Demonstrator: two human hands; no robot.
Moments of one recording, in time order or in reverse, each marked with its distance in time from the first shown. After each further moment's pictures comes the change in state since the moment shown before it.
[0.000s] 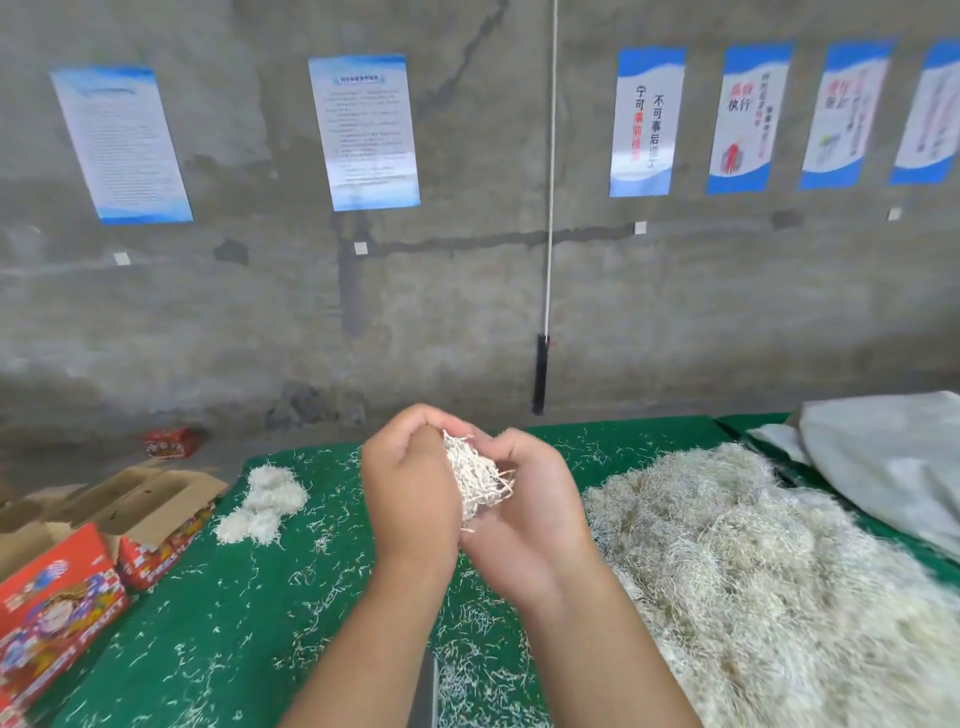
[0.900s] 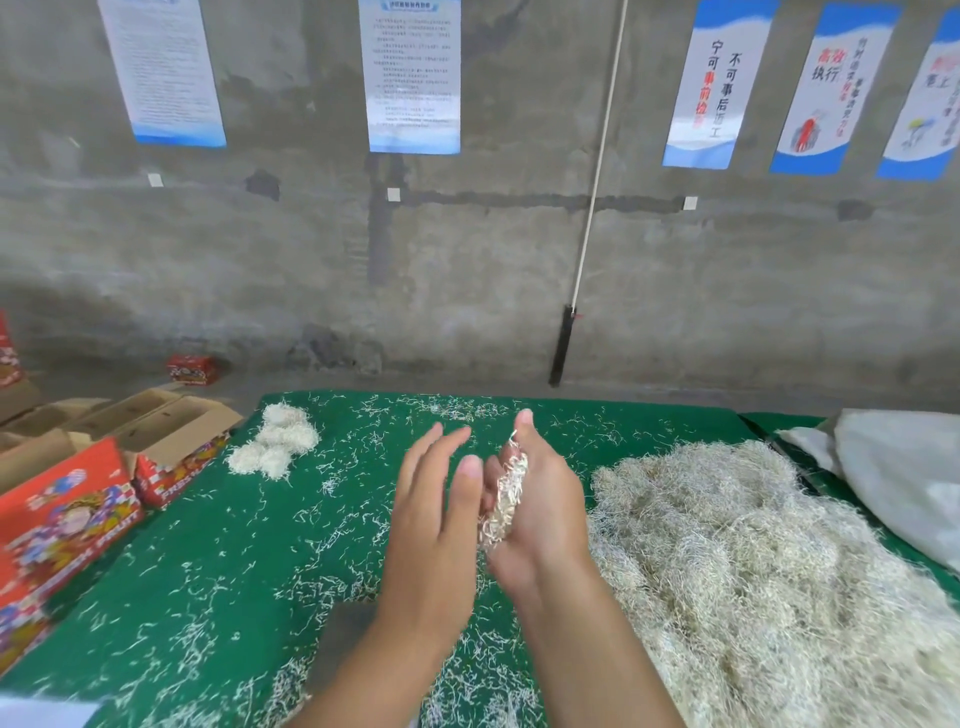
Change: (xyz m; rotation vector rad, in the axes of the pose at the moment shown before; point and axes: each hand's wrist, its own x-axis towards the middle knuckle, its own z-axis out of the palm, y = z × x) left_hand -0.038 -0.069 -0.031 0.331 -0.211 -0.005; right_hand 0.030 0.027 -0.029 -0.219 0.409 -0.115
